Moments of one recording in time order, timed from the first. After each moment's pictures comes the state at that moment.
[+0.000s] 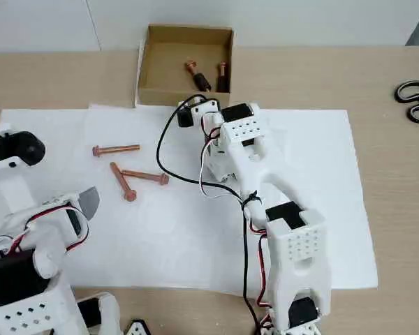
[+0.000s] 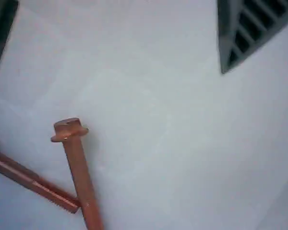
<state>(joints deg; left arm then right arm) -22.9 -60.6 32.8 93.1 8.3 -22.2 35.2 -19.7 81.7 16.0</state>
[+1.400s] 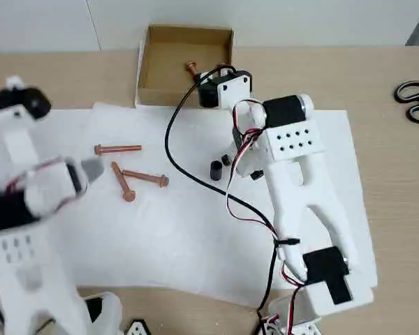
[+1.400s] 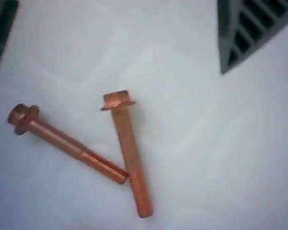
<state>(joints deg) -16.7 -32.5 10.3 94.2 12.4 -18.2 0.7 -11.3 95.9 16.1</state>
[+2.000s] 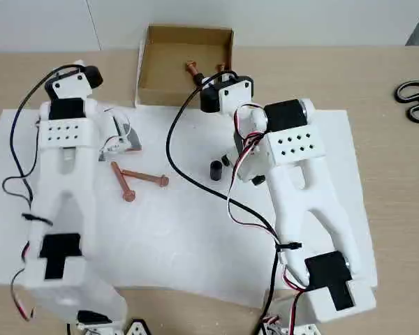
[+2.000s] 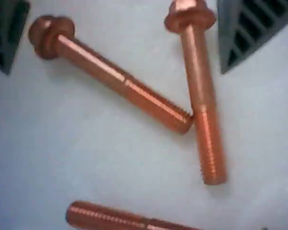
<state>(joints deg) -8.1 12.8 -8.0 87.2 25.1 -18.2 -0.3 -8.4 95.9 15.6</state>
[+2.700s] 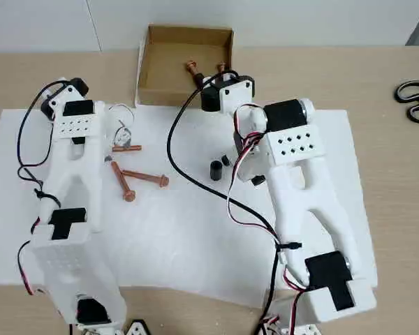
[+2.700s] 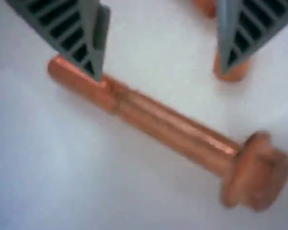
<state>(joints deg) -9.1 26.6 -10.7 75.1 43.2 -18.2 -0.3 -8.4 95.9 15.0</state>
